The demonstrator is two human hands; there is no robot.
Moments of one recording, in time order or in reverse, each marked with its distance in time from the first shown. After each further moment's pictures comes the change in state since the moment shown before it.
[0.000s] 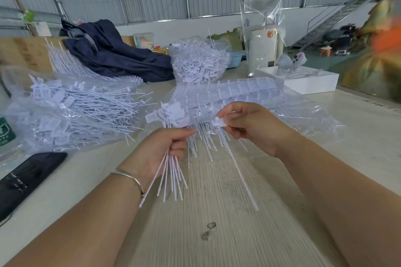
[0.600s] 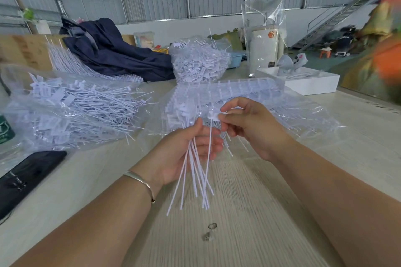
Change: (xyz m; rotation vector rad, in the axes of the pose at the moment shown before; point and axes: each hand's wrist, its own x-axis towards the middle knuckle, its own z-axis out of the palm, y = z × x) left_hand -0.007 -0.012 0.019 0.173 -0.149 0.061; right_hand -0.002 0.003 0.012 0.165 0.126 -0.128
